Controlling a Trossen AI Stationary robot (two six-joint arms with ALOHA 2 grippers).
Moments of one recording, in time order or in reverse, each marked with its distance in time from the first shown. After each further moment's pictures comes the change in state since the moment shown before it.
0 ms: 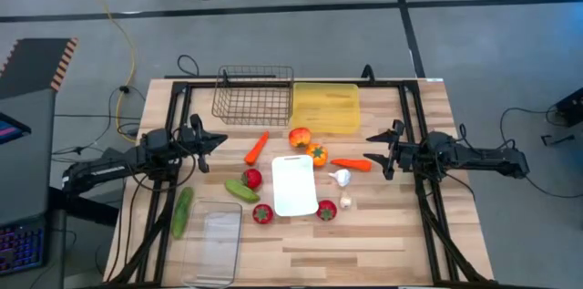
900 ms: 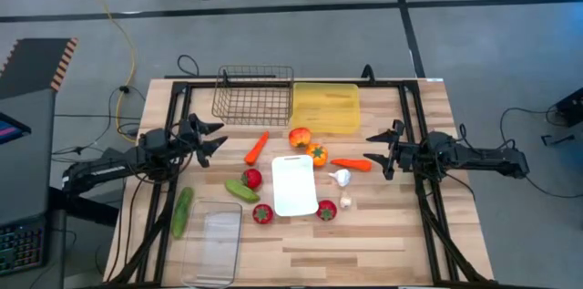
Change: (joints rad) left arm 0.000 0.000 0.000 0.039 -0.095 -0.235; right arm 0.000 0.000 0.000 0.000 0.000 0.000
